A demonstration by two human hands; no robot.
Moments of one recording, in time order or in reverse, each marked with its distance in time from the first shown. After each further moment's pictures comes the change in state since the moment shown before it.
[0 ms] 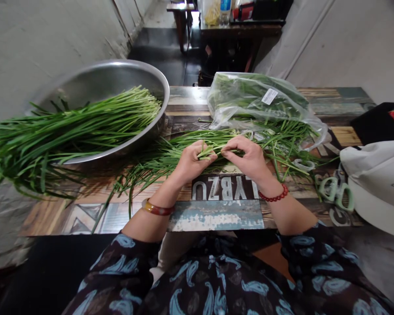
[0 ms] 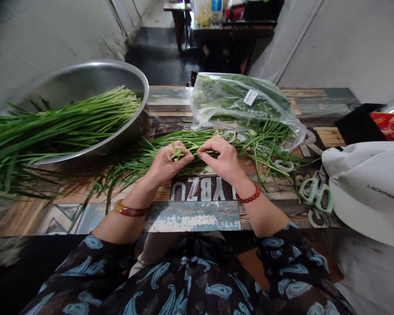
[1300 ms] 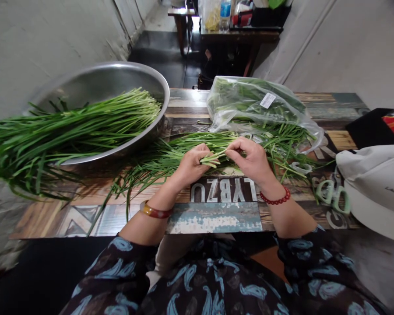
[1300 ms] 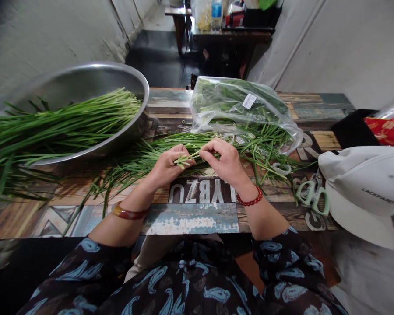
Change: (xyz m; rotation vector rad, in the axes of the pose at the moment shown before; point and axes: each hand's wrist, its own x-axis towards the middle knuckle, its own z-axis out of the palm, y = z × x) left_hand -0.002 -0.005 0.001 -0.006 -0.124 0.058; right_hand 0.002 -0.005 -0.012 -0.059 -0.023 0.043
